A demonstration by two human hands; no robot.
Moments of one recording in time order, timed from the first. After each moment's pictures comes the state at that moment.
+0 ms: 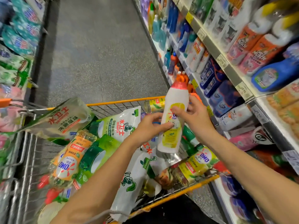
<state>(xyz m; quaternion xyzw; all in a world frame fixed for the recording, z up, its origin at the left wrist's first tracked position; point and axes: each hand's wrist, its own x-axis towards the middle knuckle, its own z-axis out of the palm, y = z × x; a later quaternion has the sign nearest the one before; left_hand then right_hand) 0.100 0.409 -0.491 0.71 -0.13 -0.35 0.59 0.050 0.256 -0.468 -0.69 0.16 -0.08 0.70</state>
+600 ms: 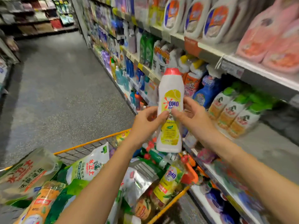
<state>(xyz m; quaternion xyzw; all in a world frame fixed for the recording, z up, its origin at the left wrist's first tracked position) 0.068 0.312 -0.380 0.67 -0.29 -0.23 0.64 -0.030 0.189 -0.353 -0.73 0.13 -0.22 0.64</state>
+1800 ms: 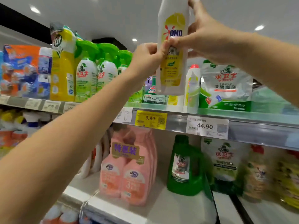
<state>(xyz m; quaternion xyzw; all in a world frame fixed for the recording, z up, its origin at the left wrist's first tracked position) -0.045 -0.021 0.076 0.36 -0.67 -0.07 0.64 -0.193 -0.019 0.121 -0.85 0.19 -0.47 0.15</state>
